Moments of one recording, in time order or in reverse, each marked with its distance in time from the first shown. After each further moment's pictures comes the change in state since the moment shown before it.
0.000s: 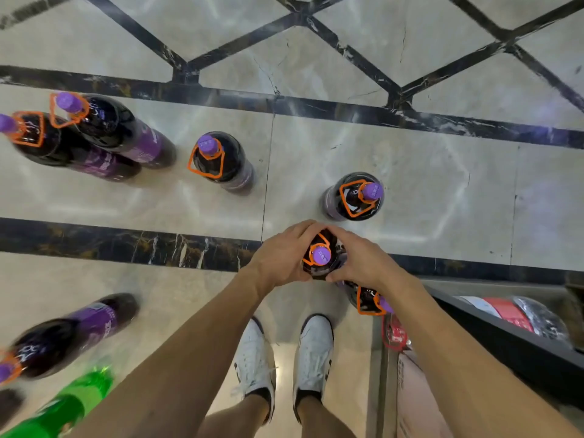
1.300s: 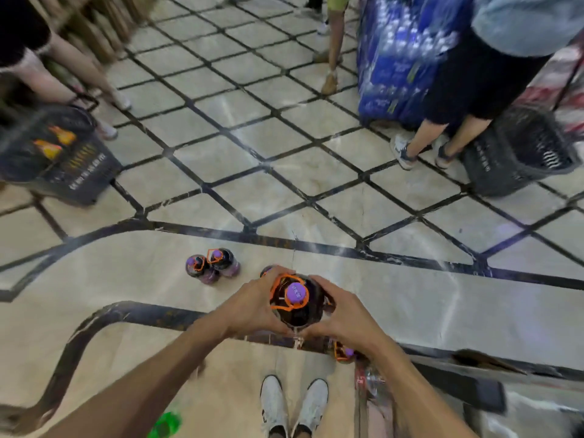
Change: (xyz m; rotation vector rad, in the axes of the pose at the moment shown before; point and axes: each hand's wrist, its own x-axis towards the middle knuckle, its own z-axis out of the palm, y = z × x) left_hand -0.328 0.272 -0.418 -0.328 0.181 -0.078; right_hand -0.406 -0.308 -0.214 0.399 0.224 -0.342
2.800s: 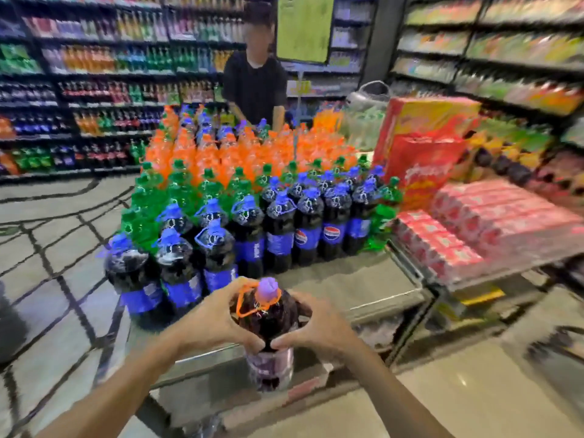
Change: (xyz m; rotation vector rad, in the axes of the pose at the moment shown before) left_hand -0.231 0.394 0.210 0.433 -1.343 1.115; right_hand -0.518 -0.124 0.185 0.496 1.845 0.488
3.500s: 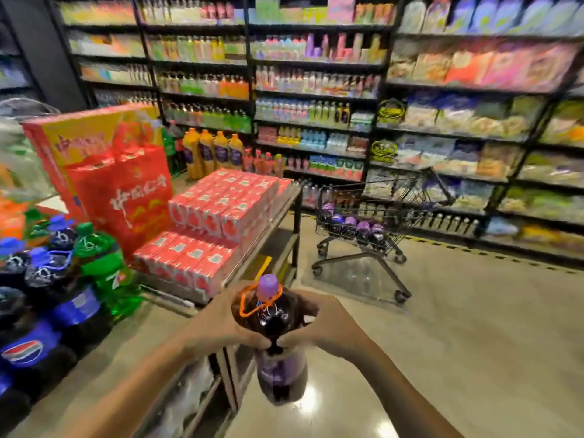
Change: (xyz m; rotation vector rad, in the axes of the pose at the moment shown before) left_hand 0.234 0.253 0.376 -0.037 -0.803 0.499; right_hand -0.260 0.139 -0.314 -0.070 0.885 0.326
